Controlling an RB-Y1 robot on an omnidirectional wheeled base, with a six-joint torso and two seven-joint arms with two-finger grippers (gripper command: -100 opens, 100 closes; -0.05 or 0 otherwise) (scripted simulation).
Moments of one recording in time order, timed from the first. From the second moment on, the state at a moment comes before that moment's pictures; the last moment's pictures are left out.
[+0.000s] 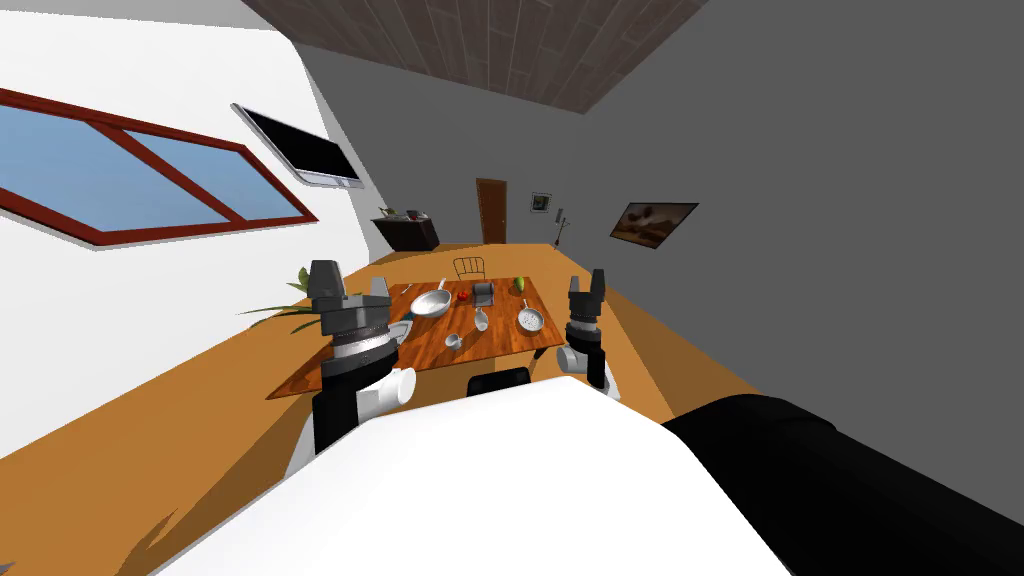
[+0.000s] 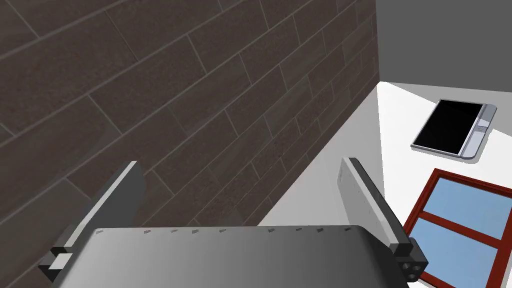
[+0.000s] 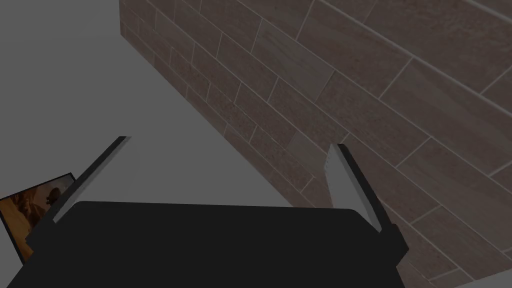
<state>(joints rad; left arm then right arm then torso) 0.48 -0.04 0.02 -2.40 -0.08 -0.41 -0.11 0.50 0.00 -0.04 -2.27 -0.06 -0.62 0.14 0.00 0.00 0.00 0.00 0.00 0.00</state>
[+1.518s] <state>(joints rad) 0.45 0.25 0.21 -2.18 0.03 -0.06 -0.13 0.50 0.00 -0.04 -2.27 -0.06 -0.62 0.14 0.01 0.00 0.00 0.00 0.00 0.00</state>
